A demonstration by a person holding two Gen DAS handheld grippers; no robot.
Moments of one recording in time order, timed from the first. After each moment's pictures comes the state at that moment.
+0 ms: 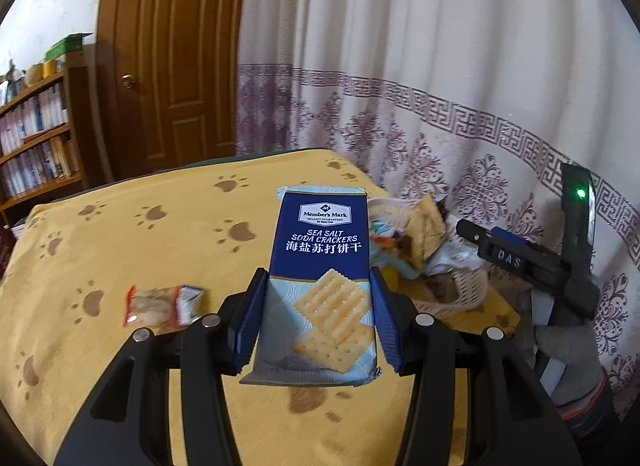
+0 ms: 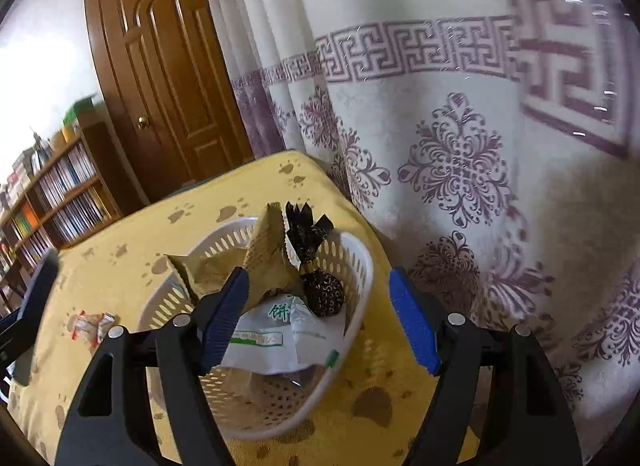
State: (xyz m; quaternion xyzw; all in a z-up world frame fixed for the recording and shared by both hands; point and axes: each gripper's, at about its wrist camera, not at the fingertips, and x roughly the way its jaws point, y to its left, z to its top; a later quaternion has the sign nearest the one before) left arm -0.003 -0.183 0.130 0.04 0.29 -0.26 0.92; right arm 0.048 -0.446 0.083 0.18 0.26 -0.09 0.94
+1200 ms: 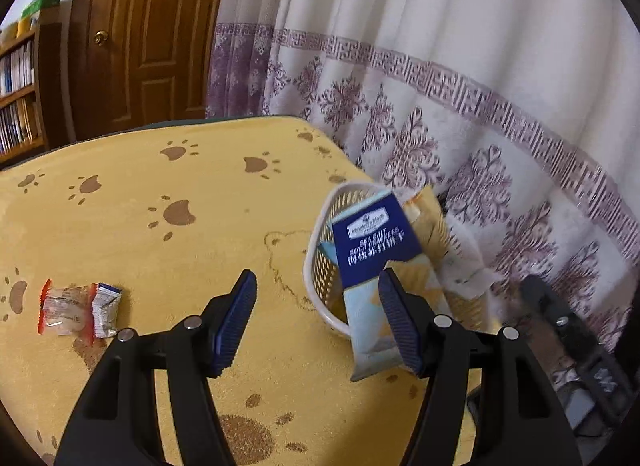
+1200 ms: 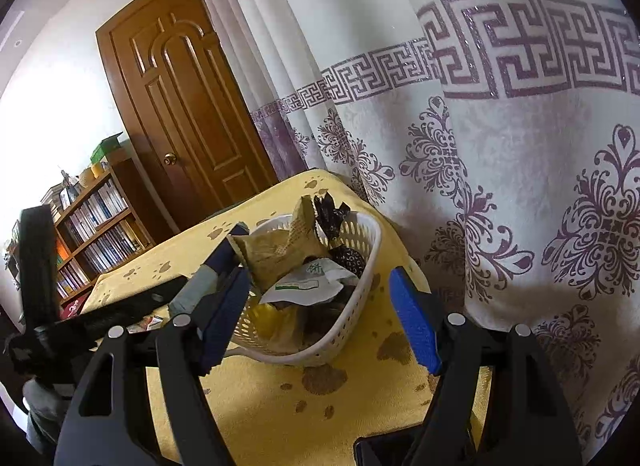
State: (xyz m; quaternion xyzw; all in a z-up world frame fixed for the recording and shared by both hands) left arm 0.056 -0.234 0.088 0.00 0.34 -0.29 0.89; right arm -0.013 -0.429 0.087 0.22 0.21 -0.07 0.95
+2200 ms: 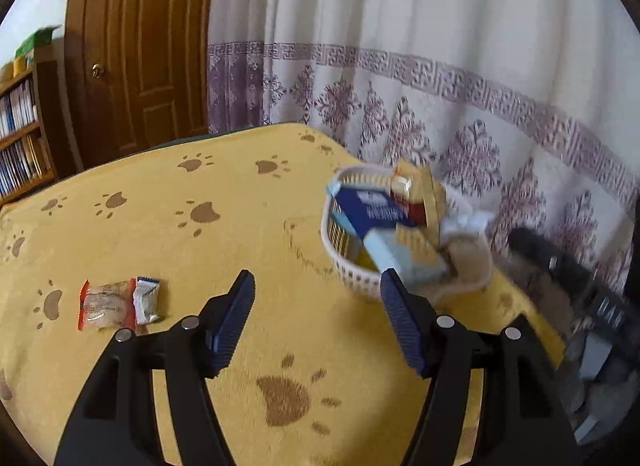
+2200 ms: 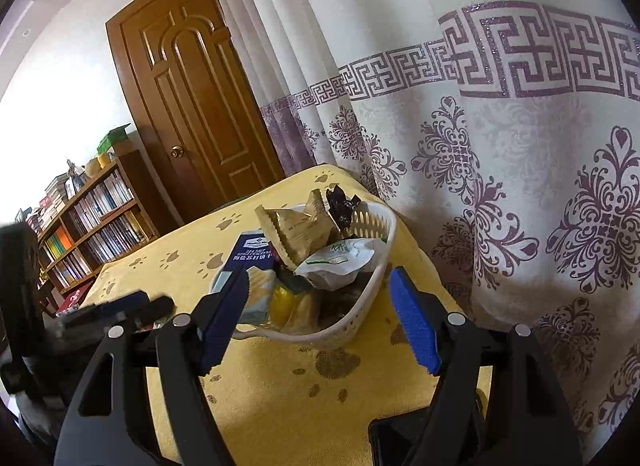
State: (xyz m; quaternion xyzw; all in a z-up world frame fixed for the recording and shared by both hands) left arm 0.012 -0.208 0.088 0.07 0.31 -0.30 0.90; right arm -0.019 -0.414 0.086 0.21 0.22 -0.06 0.95
